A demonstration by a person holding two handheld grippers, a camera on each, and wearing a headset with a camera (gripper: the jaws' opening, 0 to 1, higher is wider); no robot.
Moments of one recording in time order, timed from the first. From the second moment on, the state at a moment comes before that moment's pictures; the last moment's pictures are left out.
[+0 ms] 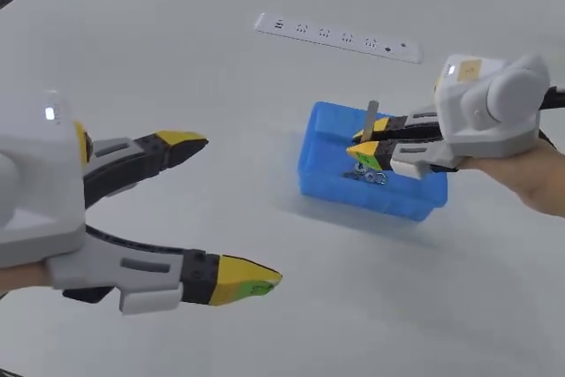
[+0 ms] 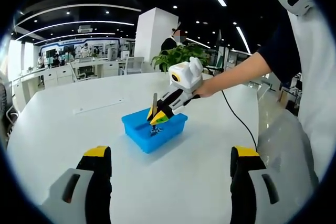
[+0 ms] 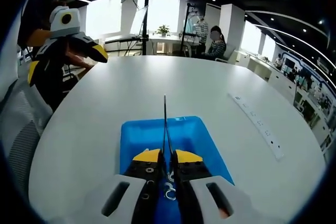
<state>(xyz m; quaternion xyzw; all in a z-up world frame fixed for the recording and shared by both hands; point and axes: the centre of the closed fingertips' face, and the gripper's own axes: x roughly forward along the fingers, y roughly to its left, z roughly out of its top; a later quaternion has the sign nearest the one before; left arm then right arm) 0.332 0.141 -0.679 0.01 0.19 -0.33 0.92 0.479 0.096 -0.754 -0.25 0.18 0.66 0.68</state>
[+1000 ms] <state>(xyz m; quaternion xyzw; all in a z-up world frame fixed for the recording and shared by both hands) 0.439 0.043 -0.619 0.11 0.09 -0.47 0.87 0.442 0.067 -0.712 -0.30 0.17 0.69 0.64</state>
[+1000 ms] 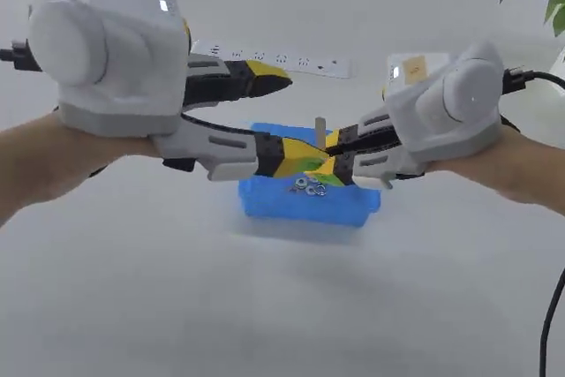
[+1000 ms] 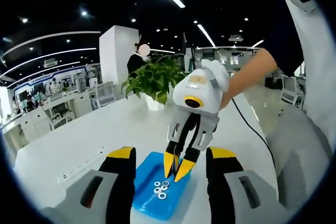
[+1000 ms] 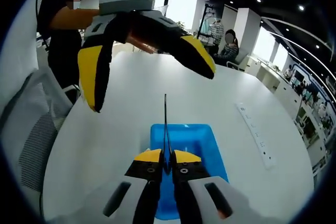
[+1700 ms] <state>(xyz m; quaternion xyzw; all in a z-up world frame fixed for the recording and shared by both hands) 0.414 0.028 -0.638 0.18 0.12 -0.54 0.81 0.414 0.053 -0.705 -0.33 0.18 0.71 0.60</state>
